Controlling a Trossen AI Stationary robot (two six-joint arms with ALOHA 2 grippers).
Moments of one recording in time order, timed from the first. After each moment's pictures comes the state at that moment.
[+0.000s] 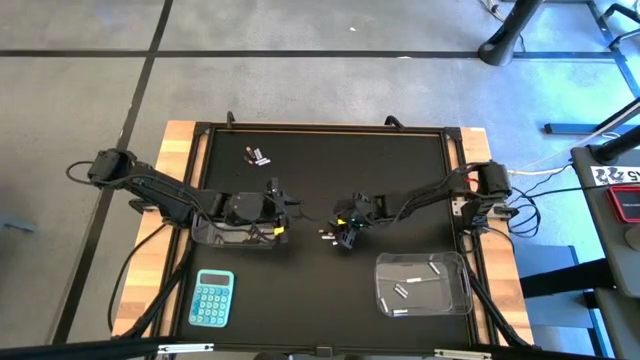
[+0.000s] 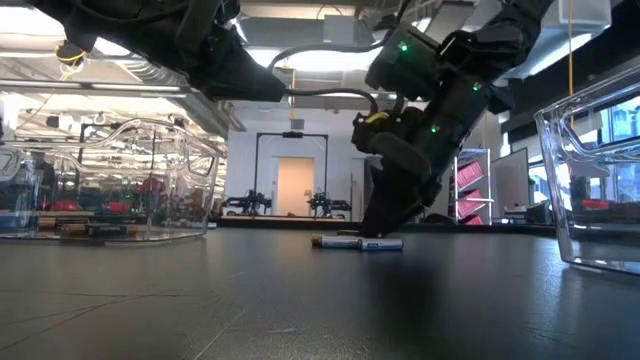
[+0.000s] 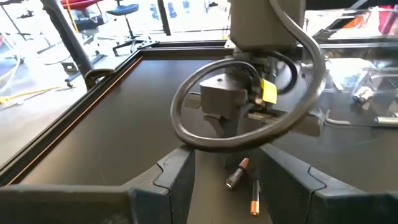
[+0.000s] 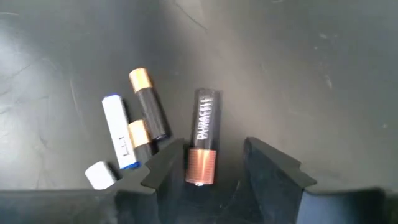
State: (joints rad) left arm -0.20 1.30 0.58 0.38 -0.46 -0.04; right arm 0.05 1.83 0.92 -0.04 0.09 0.41
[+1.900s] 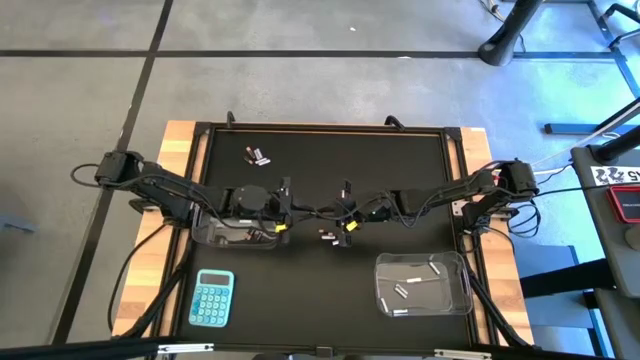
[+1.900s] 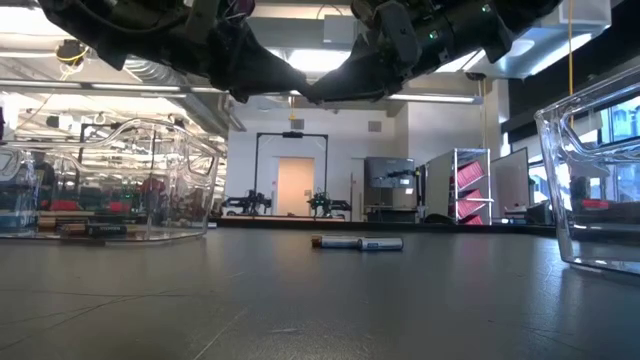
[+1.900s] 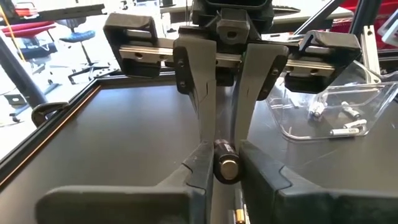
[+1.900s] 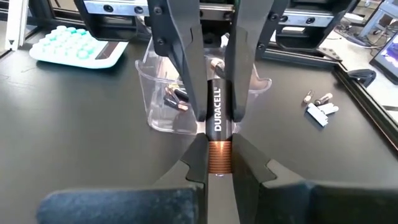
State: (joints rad) left arm -0.11 1.38 0.58 0.56 -0.19 0.06; right arm 0.10 1.62 0.92 0.32 0.12 -0.11
